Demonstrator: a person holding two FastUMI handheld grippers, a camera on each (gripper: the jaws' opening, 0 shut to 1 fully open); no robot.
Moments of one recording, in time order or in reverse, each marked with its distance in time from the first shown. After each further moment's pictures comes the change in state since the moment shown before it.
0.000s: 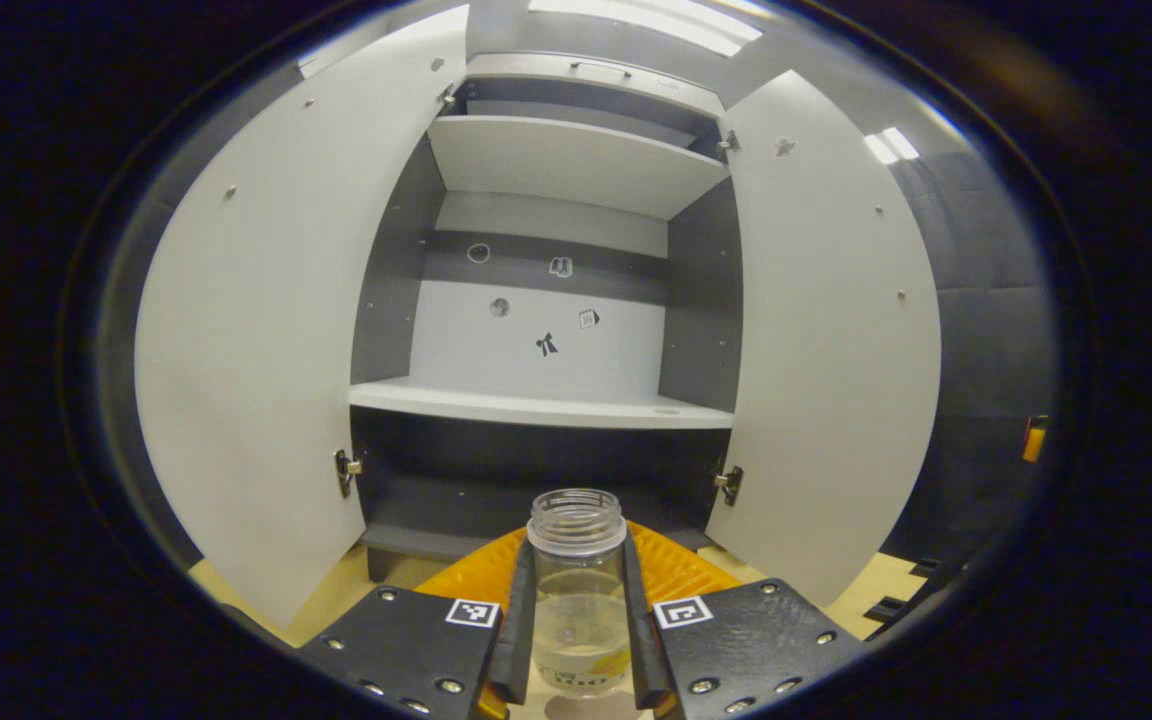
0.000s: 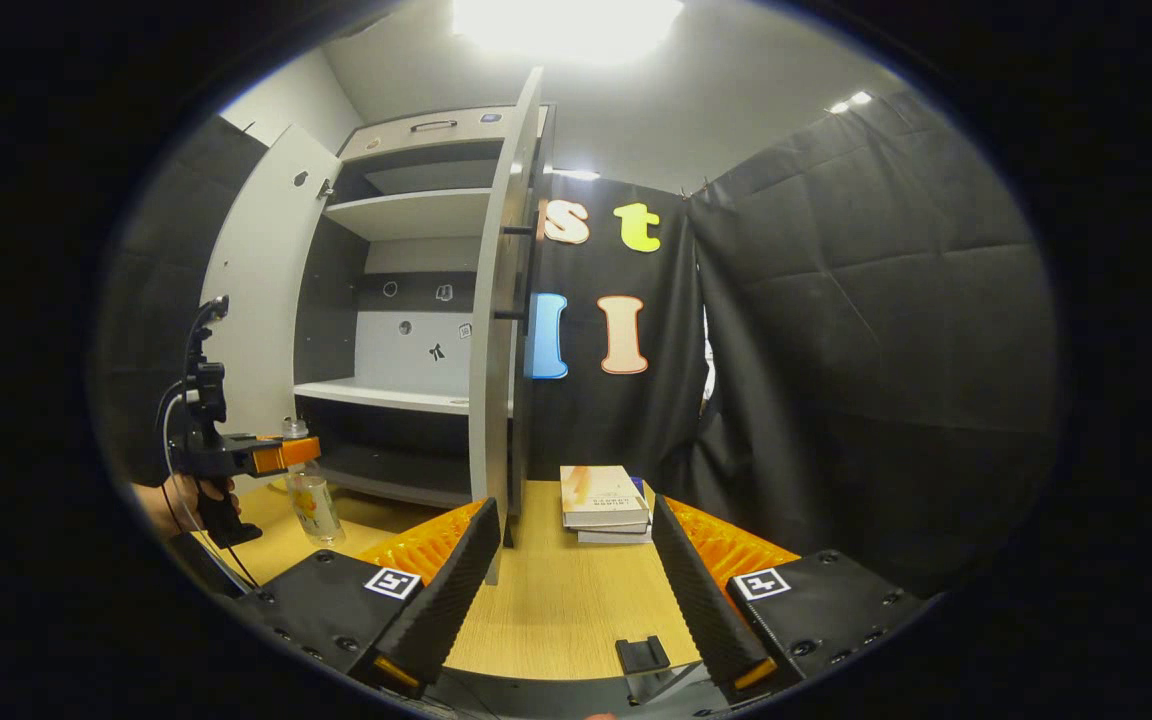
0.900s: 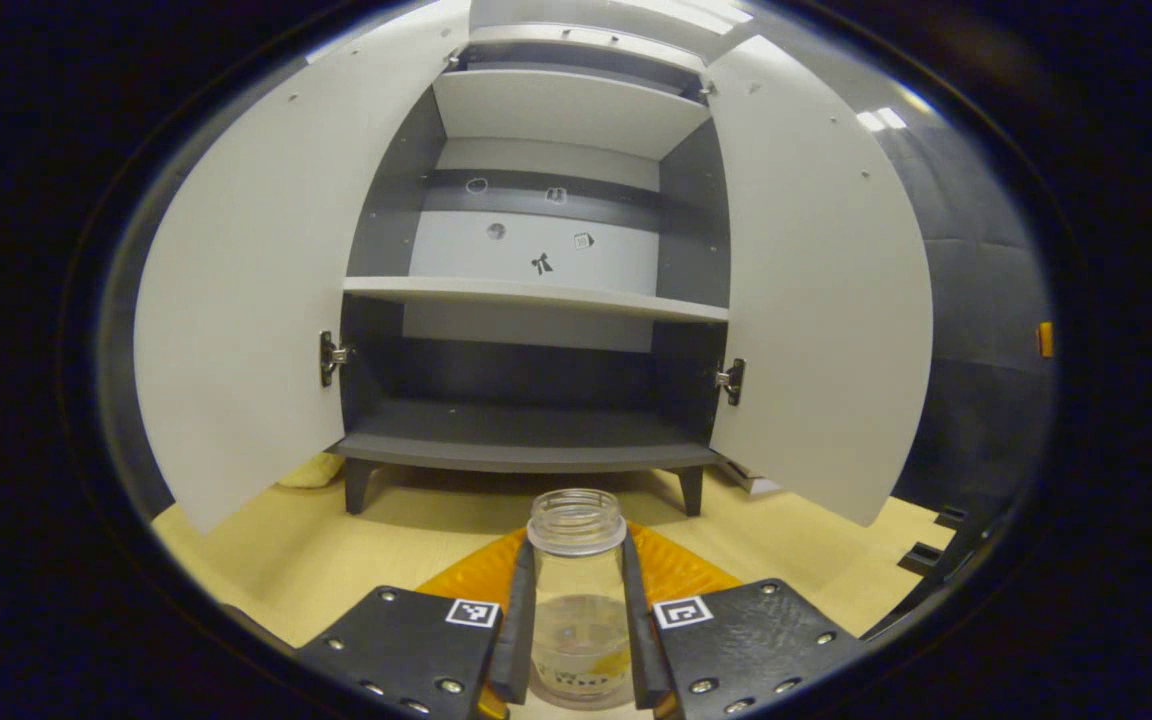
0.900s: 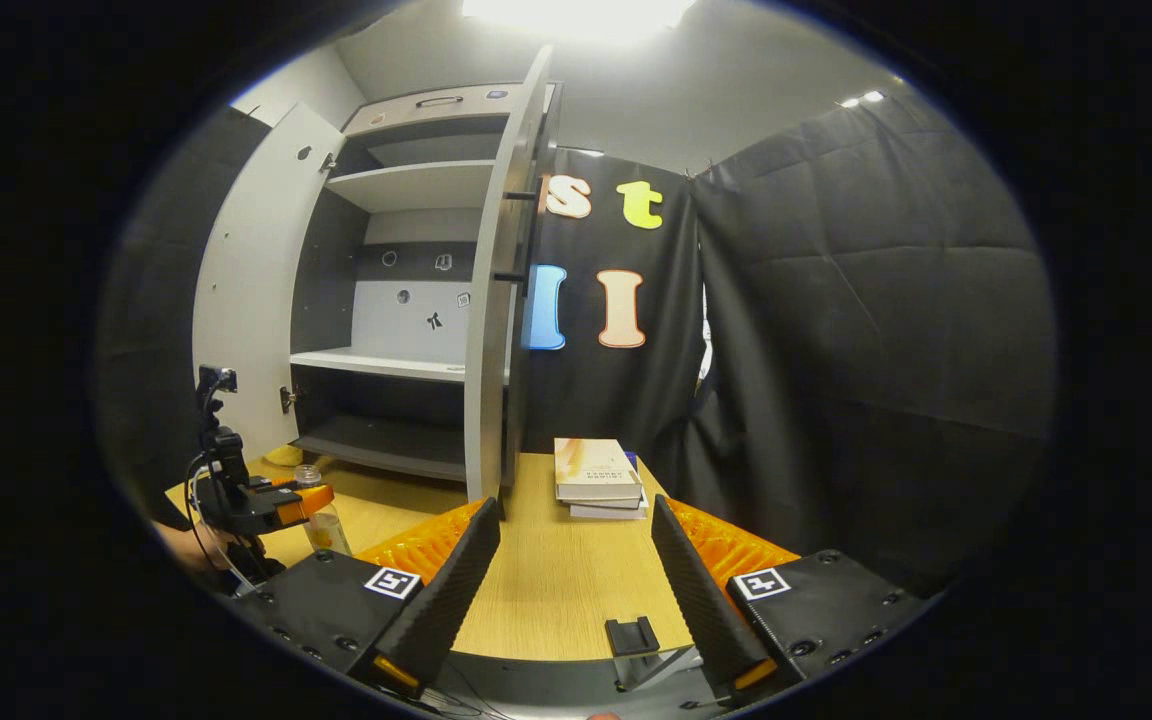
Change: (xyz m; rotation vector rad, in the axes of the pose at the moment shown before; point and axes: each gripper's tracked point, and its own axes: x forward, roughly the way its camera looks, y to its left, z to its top) left arm -0.014 -0.013 -0.114 0.024 0.108 0.008; right arm -0.004 -0.002 -0.026 -0.023 0.082 -0.012
